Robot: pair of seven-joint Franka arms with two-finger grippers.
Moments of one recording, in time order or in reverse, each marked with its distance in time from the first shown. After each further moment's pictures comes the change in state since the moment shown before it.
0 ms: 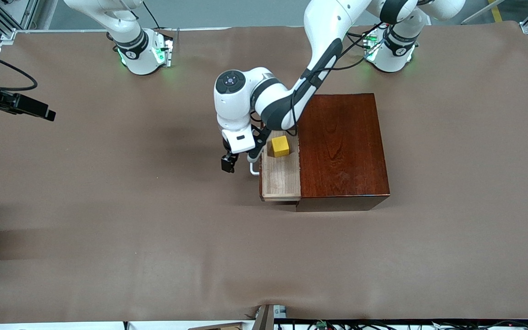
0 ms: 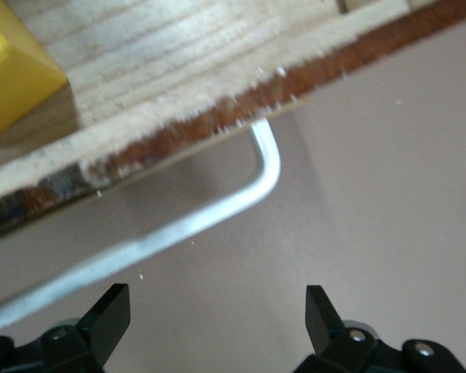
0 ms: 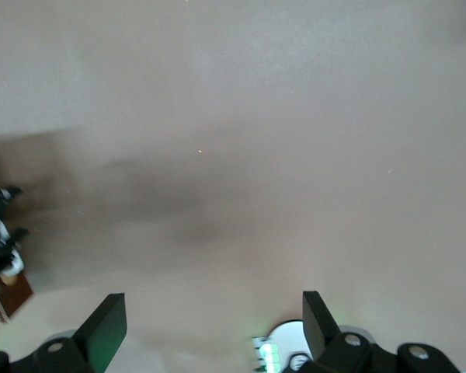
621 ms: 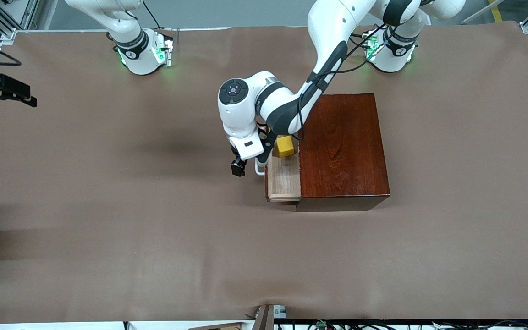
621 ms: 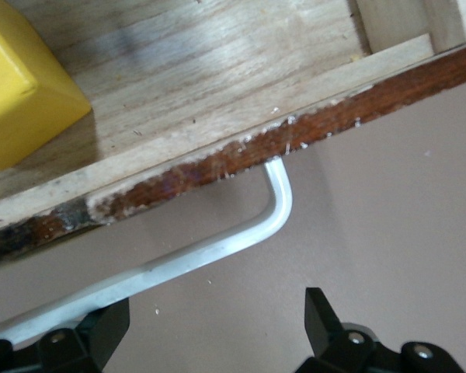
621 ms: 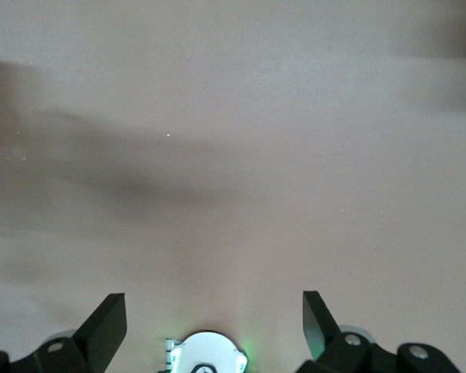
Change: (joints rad) left arm 0.022 0.000 0.010 0.024 -0.013 -0.114 -0.013; right arm -0.060 -0.179 0.008 -0.256 -0.085 0.127 -0.348
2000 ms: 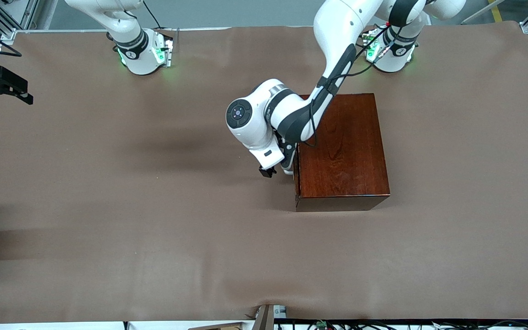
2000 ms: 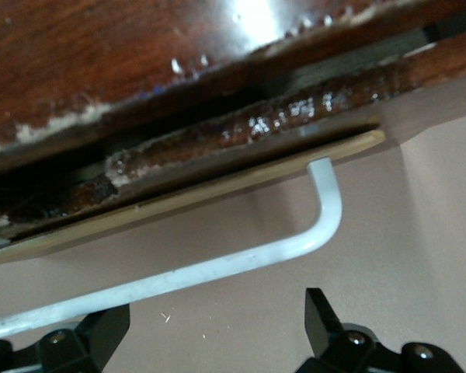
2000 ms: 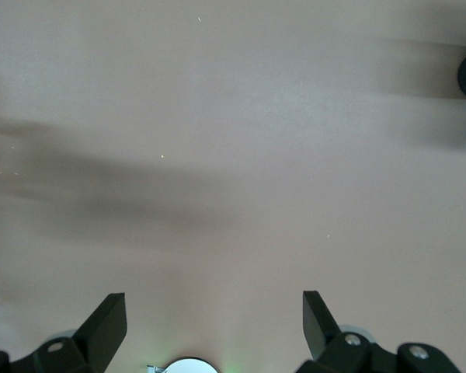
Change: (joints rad) left arm 0.025 -0.001 0.042 0.002 0.005 -0.293 0.000; right arm -0.001 -0.043 0.002 -0.039 -0.012 0.084 -0.032
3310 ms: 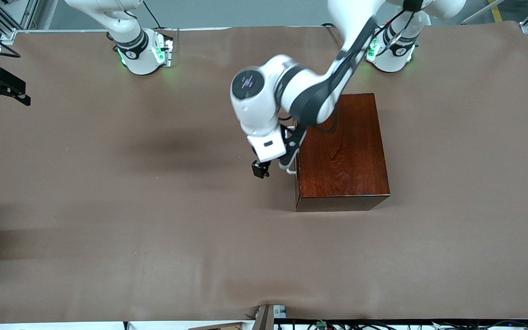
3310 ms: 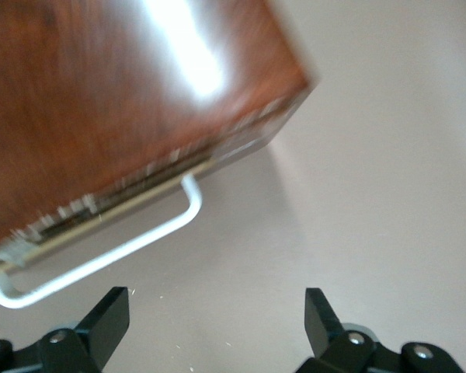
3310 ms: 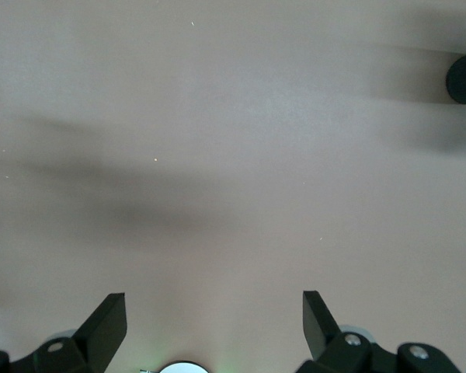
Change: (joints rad) left arm 0.021 -0.185 0.043 0.026 0.008 0.053 0.256; right arm 0.000 0.001 0.001 0.003 -0.018 0.011 -0.002
